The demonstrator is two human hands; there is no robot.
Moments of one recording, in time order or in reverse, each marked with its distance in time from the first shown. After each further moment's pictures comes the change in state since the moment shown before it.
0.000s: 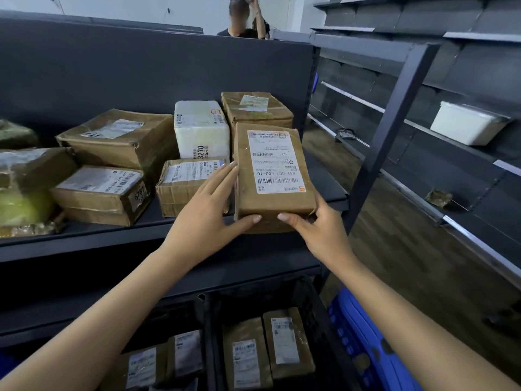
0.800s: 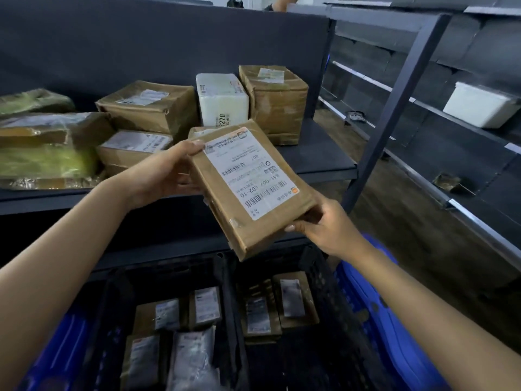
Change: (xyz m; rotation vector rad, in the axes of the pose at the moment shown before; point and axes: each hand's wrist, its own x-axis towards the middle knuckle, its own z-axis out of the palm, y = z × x) left_hand -0.032 -0.067 -0.081 -0.972 -0.301 -0.697; right_hand -0.077 -0.043 0.011 0.001 -0.315 -0.049
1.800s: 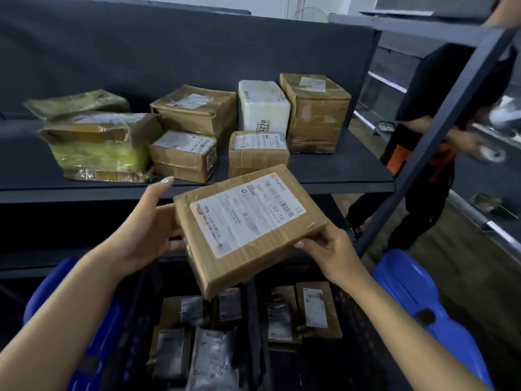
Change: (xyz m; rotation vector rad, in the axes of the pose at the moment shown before) left_hand -0.119 -0.033 -0.016 -0.226 0.140 -0.183; right_hand -0.008 0.006 0.067 0.146 0.044 0.078
